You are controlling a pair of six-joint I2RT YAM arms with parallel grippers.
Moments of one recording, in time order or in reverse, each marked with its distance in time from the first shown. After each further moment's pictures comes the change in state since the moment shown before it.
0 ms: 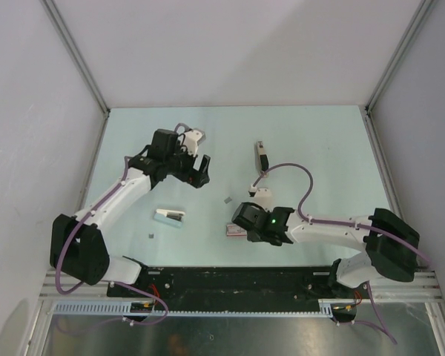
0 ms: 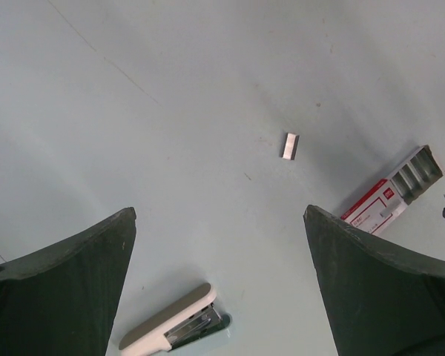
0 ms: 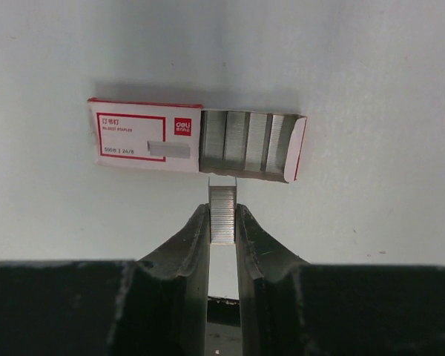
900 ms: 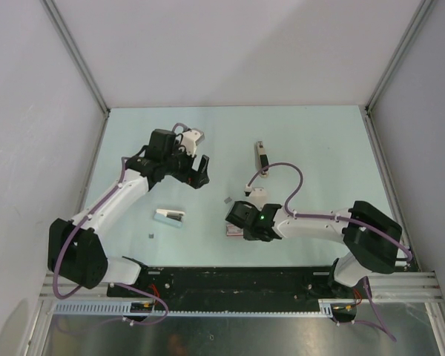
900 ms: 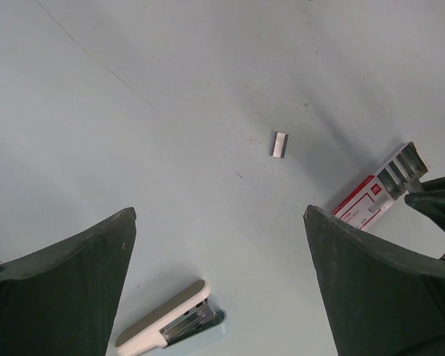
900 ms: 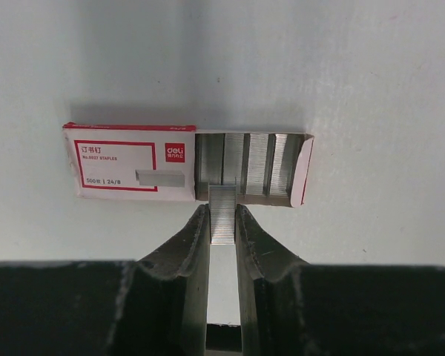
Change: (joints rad) left arm 0.005 -0.027 -0.005 -0.023 0.029 0.000; right arm -0.014 0.135 0.060 -0.010 0.016 0.018
